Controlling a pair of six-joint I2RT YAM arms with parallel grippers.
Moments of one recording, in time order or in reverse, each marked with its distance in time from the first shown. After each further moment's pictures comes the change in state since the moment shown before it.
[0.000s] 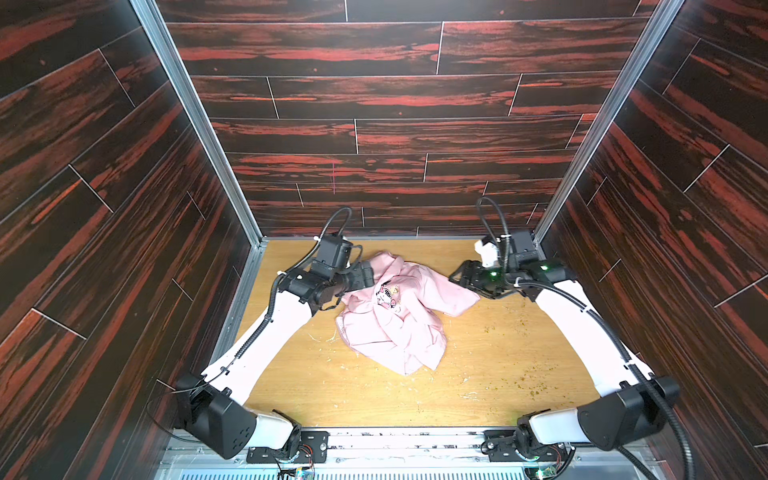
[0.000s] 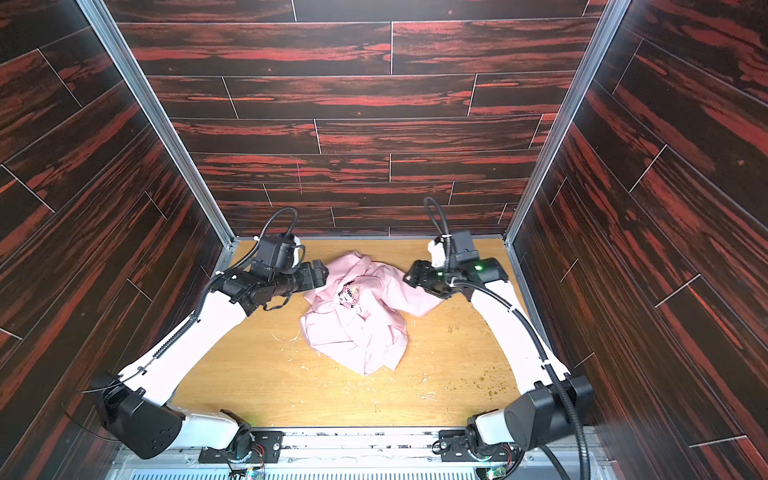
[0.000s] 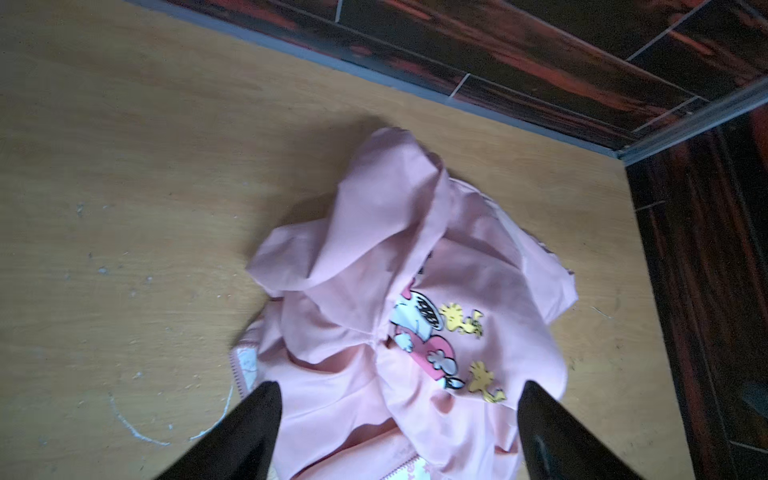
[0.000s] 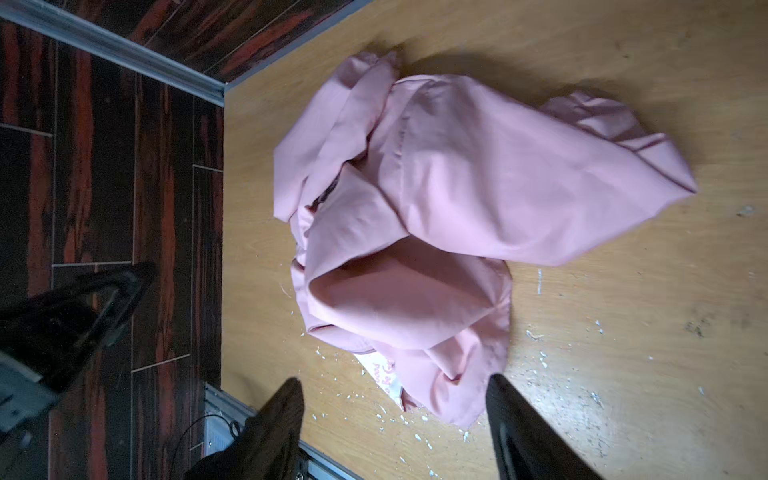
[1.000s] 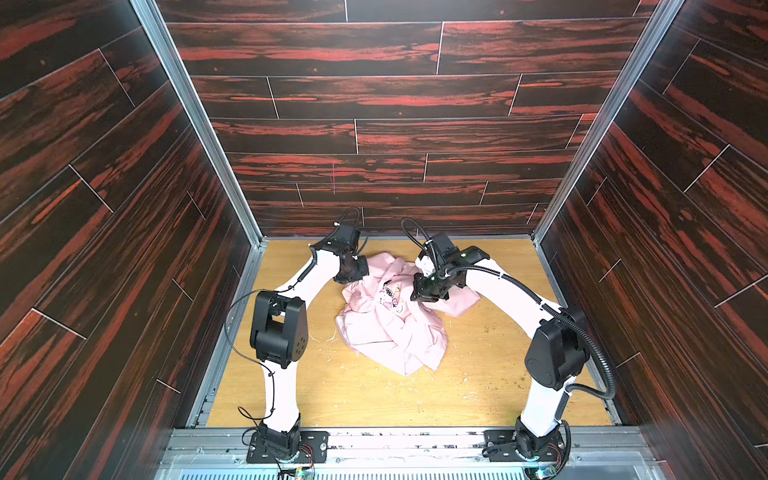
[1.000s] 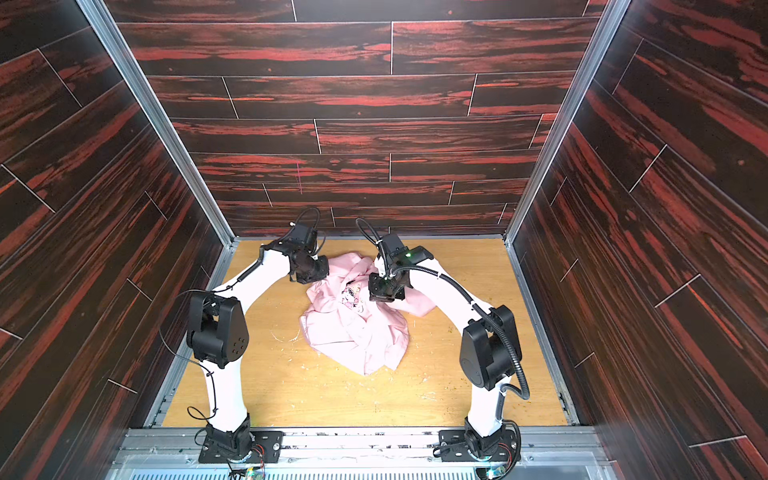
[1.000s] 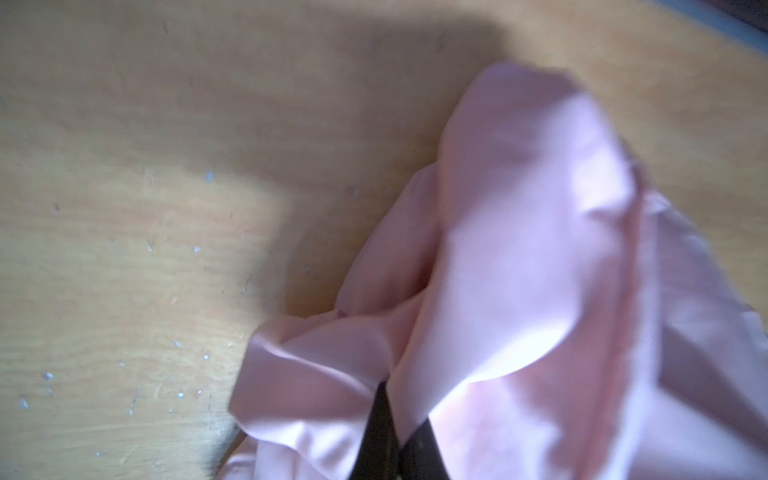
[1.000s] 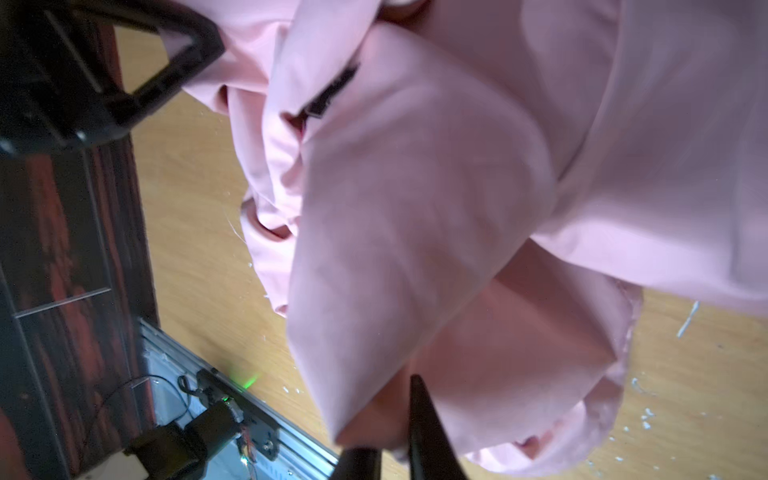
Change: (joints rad) left arm 0.134 0.604 0.411 -0.084 0.154 0.098; right arm 0.216 0.414 0.214 -0.050 0.023 -0.023
